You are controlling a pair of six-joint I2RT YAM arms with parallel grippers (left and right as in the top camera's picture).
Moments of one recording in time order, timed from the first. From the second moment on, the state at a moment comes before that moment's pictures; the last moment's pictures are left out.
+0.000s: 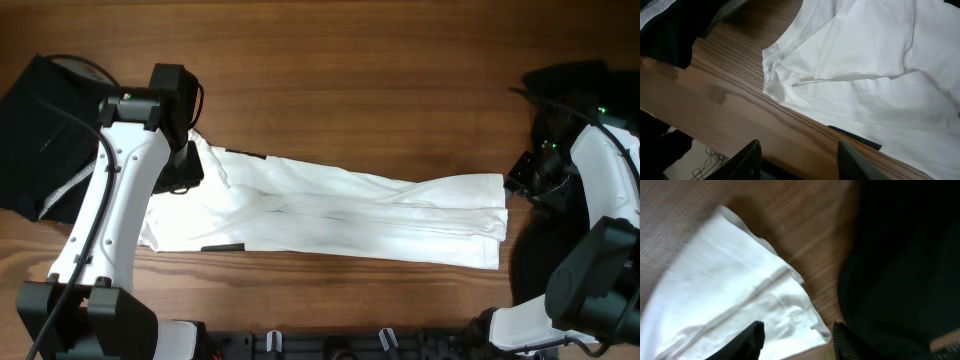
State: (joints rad) left arm -0.09 1.58 1.40 -1.43 -0.32 -0.41; right arm -0.32 1.69 1.22 -1.19 0.05 0.36
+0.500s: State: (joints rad) left arm -0.07 1.59 1.26 -0.91 -0.24 -0.41; right arm -0.32 1.57 1.22 -0.97 -0.47 0.16
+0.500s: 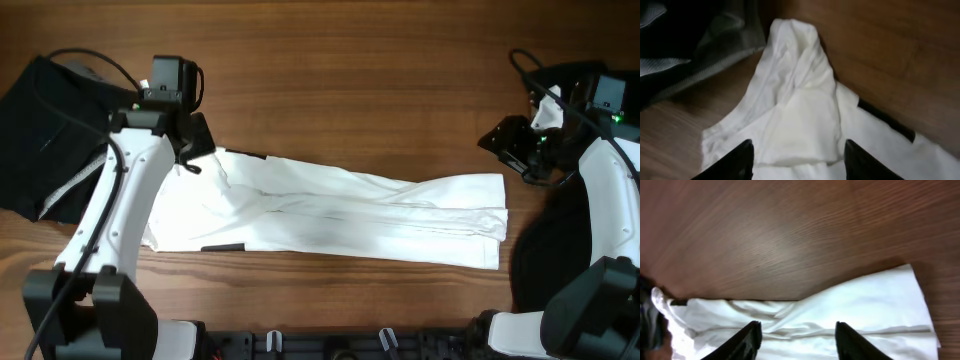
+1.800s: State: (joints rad) left arm 0.12 1.86 1.08 -0.35 0.00 -0.08; right arm -0.32 1.57 1.08 -0.81 -0.23 0.26
